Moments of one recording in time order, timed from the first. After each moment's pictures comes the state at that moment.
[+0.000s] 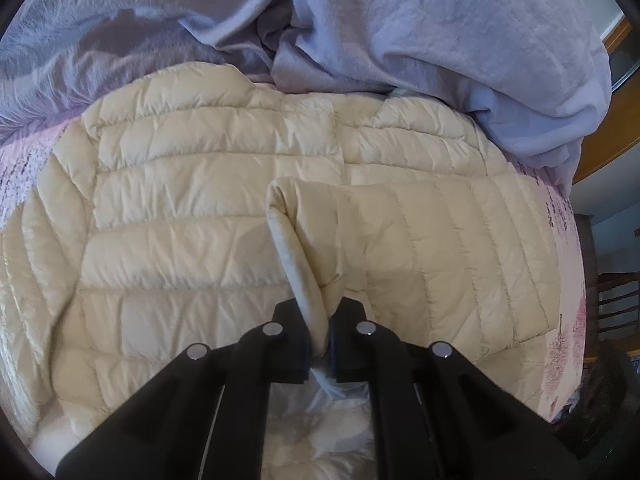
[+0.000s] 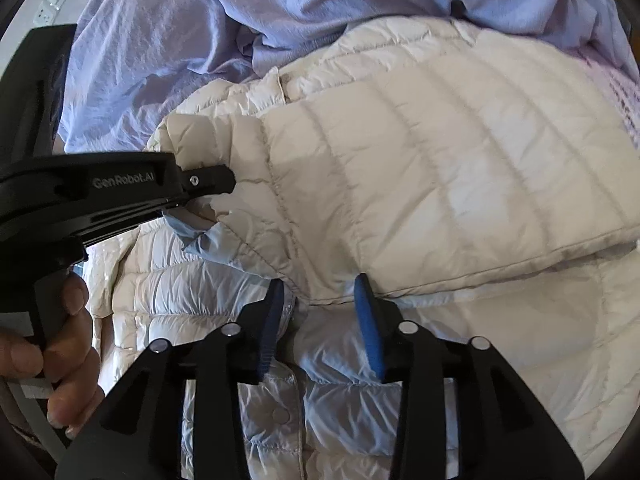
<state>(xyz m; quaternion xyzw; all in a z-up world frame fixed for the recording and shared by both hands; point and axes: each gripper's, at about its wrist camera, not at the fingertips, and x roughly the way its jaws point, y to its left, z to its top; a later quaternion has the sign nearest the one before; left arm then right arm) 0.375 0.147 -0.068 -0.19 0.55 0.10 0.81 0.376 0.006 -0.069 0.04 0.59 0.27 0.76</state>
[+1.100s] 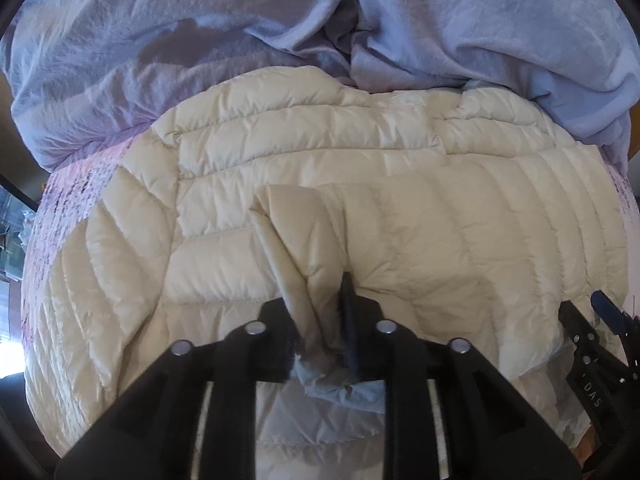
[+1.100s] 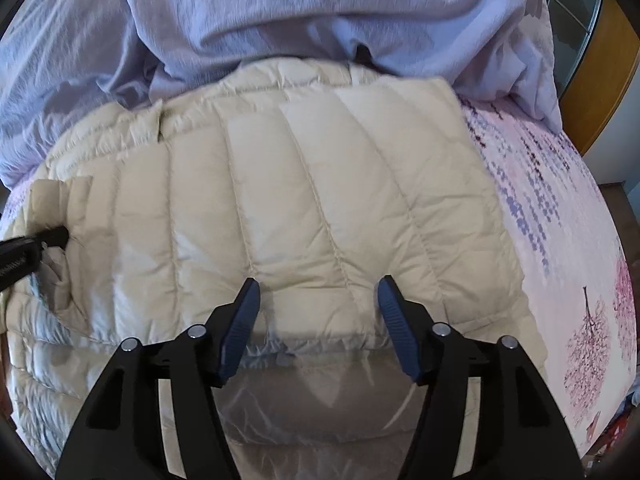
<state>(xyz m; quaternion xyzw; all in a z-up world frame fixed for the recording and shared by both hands) 0.355 0.170 -0.083 -0.09 0.55 0.18 0.81 0.406 -0.040 -0.091 -0.09 0.54 0.13 0.83</state>
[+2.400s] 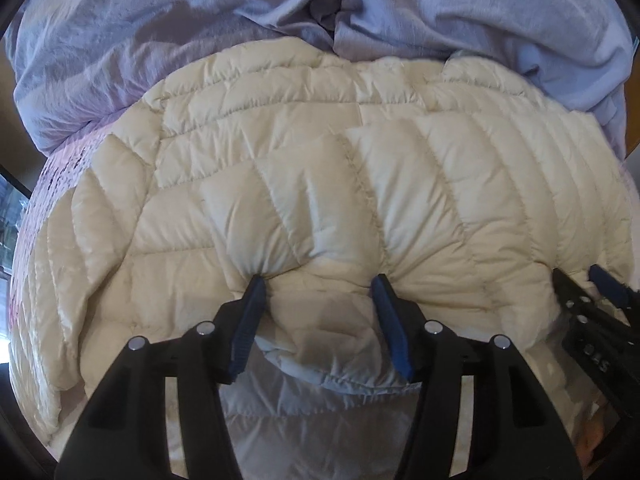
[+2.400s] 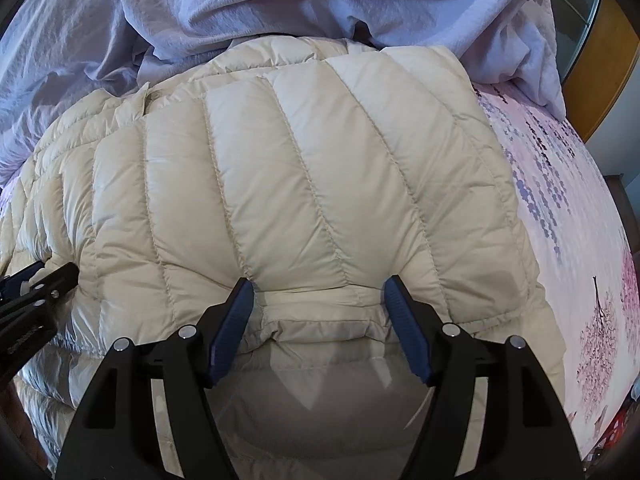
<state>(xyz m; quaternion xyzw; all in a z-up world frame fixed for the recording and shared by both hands) 0.333 0.141 -0.103 -0.10 0.53 0.18 0.82 0.415 -0.039 -0.102 -0.09 0.55 0.13 0.82</state>
